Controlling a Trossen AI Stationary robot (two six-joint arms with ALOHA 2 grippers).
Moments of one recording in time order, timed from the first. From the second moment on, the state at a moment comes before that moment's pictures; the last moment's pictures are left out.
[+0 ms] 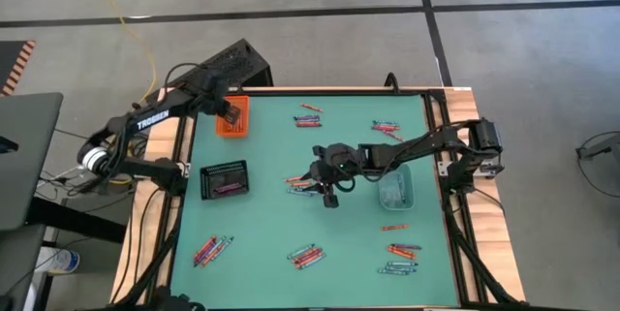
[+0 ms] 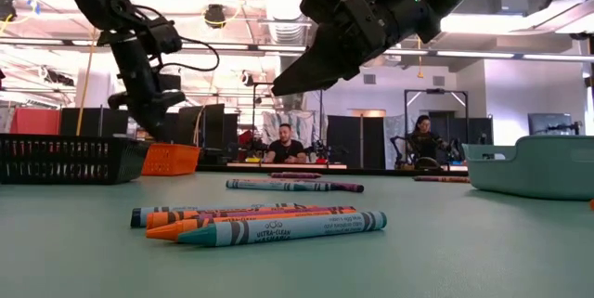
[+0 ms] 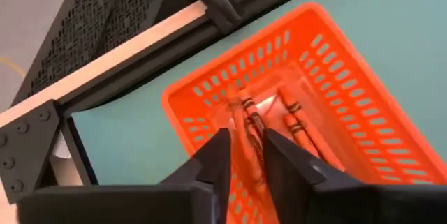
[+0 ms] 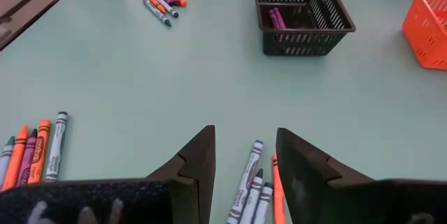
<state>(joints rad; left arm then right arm) 1.04 1.26 0.74 -0.39 -0.11 0.02 0.00 1.75 1.01 0.21 -0.15 -0.11</state>
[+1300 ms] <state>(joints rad) -0.04 1.00 0.38 0.37 0.18 0.07 0.08 1.79 1.01 0.08 0.06 0.05</state>
